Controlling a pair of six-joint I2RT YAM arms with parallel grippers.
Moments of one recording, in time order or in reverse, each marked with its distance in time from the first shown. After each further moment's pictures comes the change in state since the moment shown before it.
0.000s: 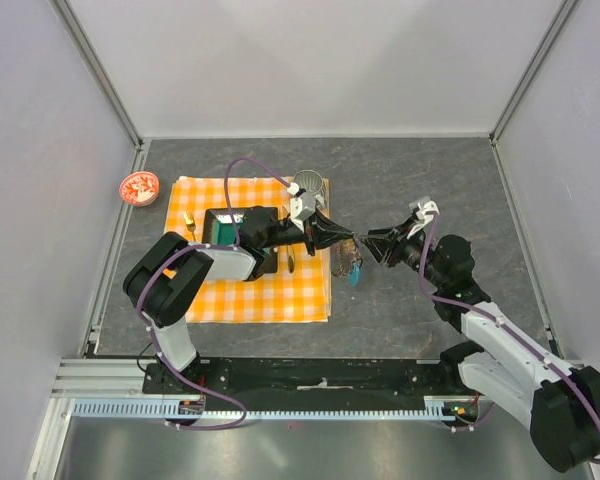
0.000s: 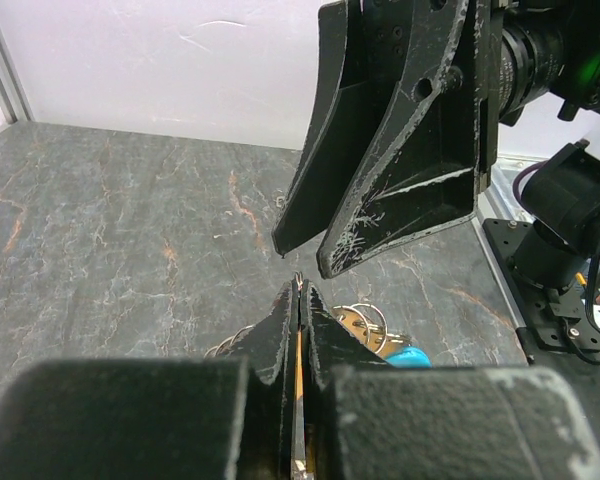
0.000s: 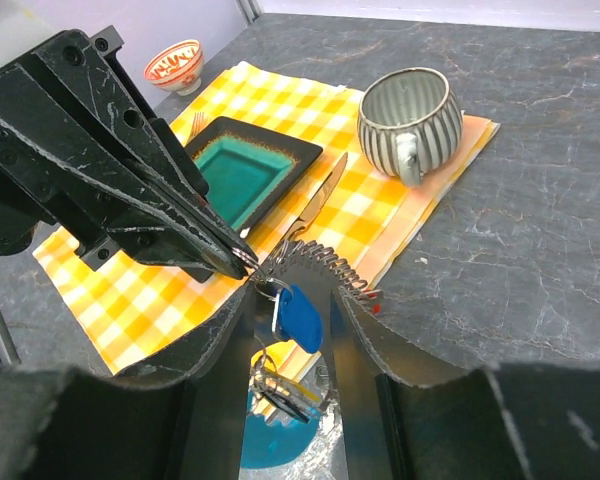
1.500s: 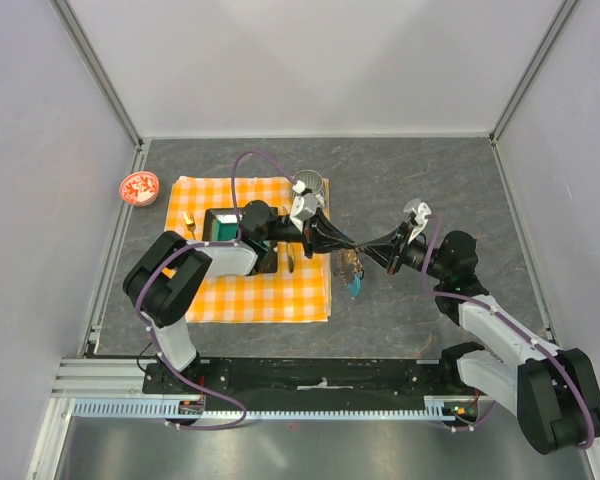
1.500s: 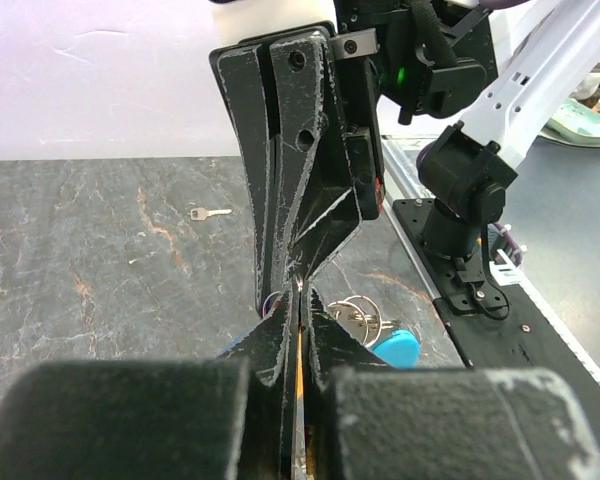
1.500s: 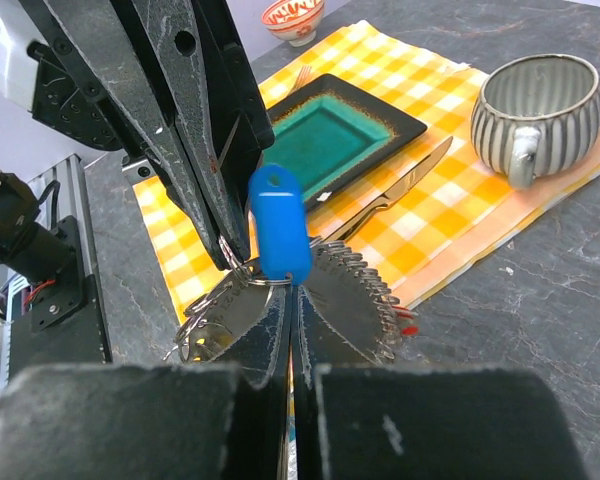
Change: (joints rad) left arm 0.002 0.000 0.059 0.014 0.229 -0.090; right arm -0.114 0.110 -0.023 0.154 -0.418 -0.024
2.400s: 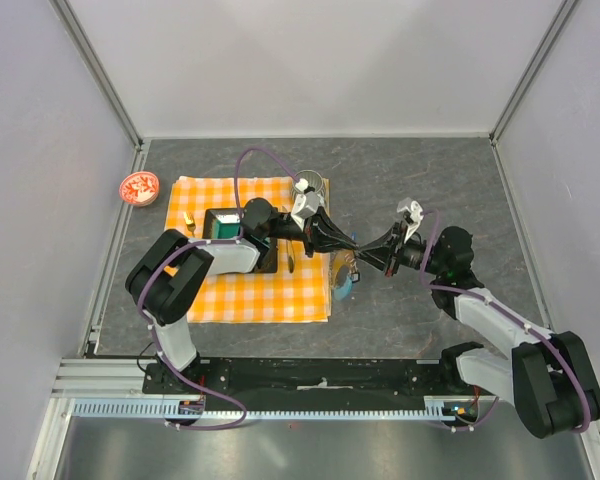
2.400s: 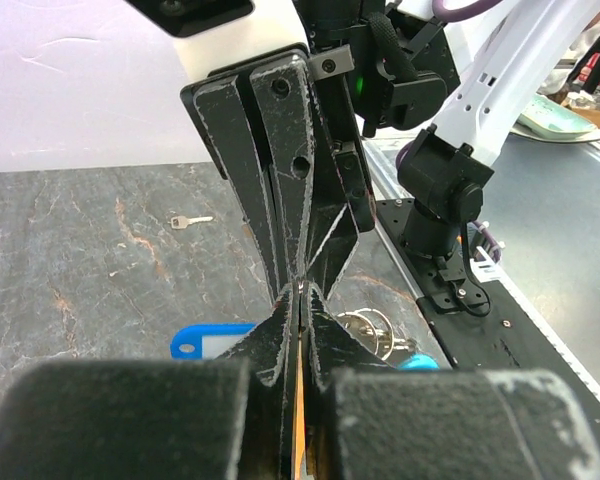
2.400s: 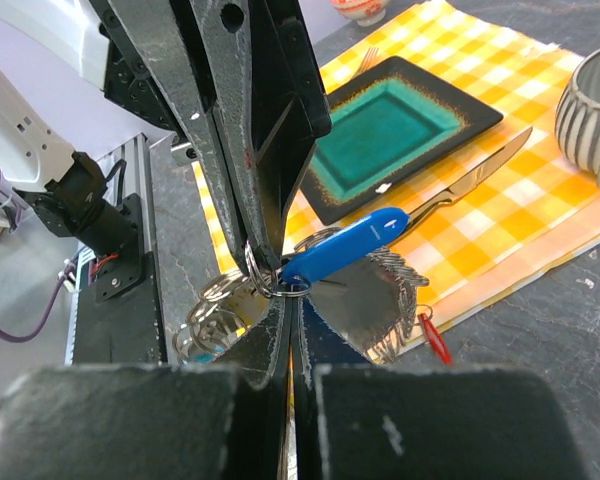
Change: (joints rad) left arm -0.005 0.018 0.041 0.017 0.060 -0.045; right arm 0.007 0.082 0.012 0.103 -0.146 0.087
